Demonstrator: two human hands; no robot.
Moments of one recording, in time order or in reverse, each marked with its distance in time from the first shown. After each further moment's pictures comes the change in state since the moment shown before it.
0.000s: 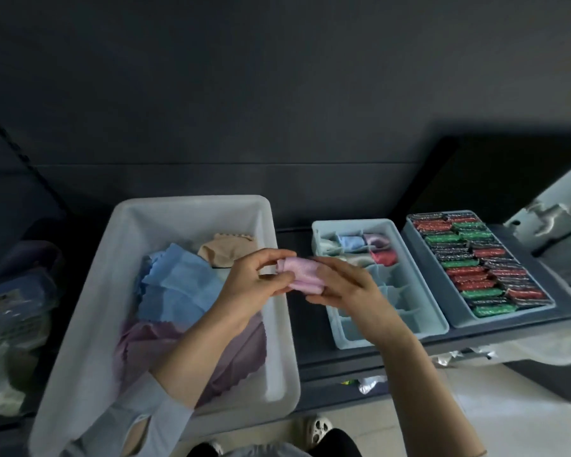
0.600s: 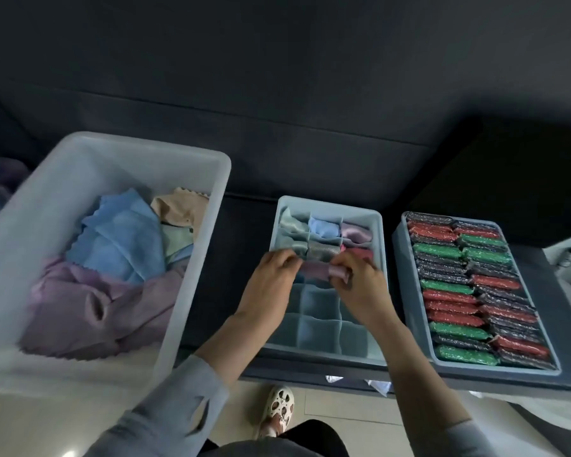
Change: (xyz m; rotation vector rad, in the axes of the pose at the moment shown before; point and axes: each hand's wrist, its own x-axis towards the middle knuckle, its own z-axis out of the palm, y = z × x) left_hand 0.072 -0.096 0.158 1.254 0.178 0.245; right_hand 0.069 0.062 -0.186 -1.107 0.054 -0.265
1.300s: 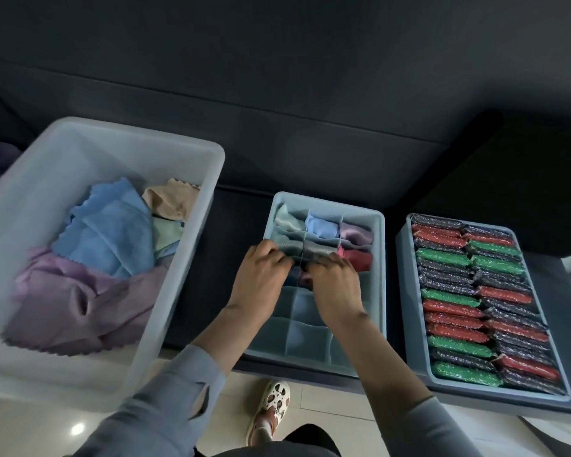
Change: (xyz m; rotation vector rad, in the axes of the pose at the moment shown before) left_hand 0.023 -0.012 0.024 0.216 0.035 0.010; right_hand 0.024 -0.012 0.035 -0.413 -0.087 -0.210
